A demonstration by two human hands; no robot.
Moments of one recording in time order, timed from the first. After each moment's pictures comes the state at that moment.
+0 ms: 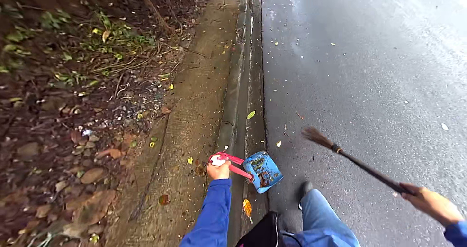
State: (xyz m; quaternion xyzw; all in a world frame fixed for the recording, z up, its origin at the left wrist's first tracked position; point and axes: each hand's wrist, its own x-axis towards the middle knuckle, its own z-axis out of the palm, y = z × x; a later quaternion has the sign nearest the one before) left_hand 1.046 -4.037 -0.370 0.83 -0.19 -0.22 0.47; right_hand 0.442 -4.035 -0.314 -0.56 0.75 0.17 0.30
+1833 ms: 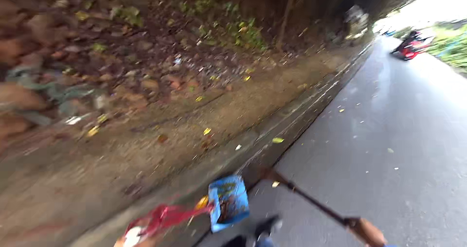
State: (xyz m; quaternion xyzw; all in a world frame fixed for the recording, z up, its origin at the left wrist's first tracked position) left_hand 0.976 -3.852 -0.384 0.81 -0.08 -0.07 0.58; right_hand 0.643 -4.360 -0.321 -0.80 0.45 0.31 0.22
